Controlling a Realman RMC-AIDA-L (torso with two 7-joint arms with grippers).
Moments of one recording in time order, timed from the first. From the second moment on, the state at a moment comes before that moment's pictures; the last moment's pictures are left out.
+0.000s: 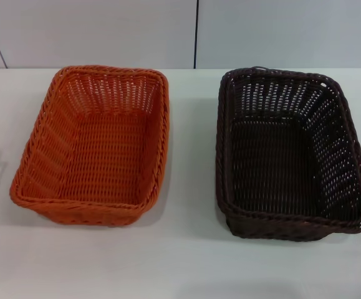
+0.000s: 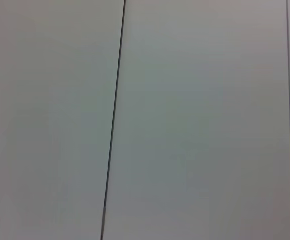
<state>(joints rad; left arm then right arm) -0.25 -2.07 1.53 0.15 -0.19 1.32 -0.14 0.16 2.09 0.55 0.34 1.49 1.54 2.90</state>
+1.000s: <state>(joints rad) -0.12 -1.96 1.59 0.65 0.08 0.94 -0.43 0.16 2.09 0.54 0.35 1.48 1.52 2.96</state>
